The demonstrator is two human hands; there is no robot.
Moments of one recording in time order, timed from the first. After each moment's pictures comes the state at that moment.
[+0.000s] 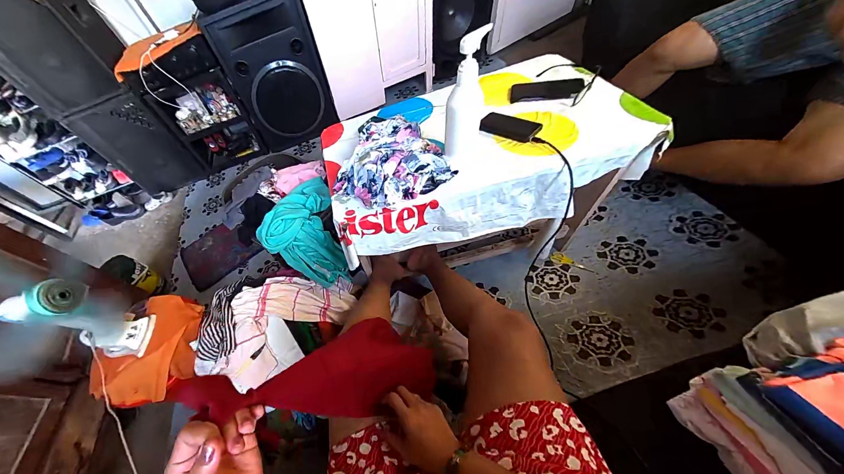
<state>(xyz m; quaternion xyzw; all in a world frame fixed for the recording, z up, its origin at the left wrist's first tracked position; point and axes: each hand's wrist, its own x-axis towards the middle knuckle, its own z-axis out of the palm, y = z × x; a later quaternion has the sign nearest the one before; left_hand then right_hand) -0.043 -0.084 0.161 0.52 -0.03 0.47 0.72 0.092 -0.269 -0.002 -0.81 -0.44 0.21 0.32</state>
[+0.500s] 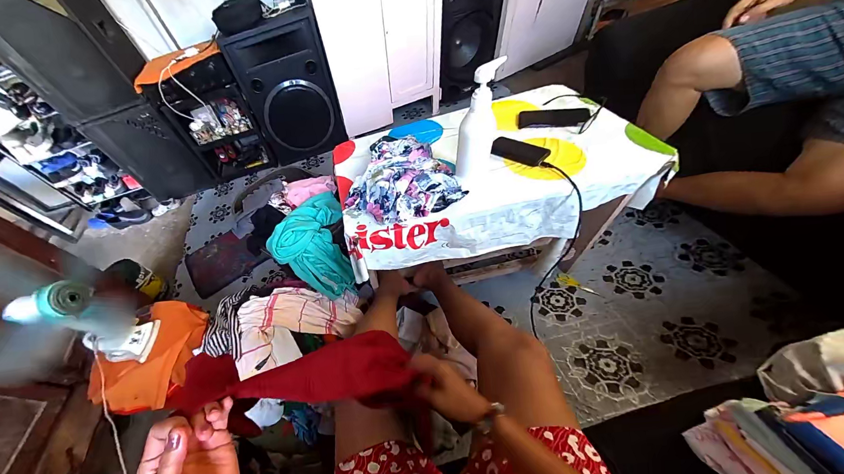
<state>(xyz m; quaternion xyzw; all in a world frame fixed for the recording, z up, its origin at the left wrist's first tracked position) -0.045 -0.043 0.161 0.48 0.02 0.53 0.69 0.178 -0.267 0.038 -0.70 -0.42 0.24 0.52</state>
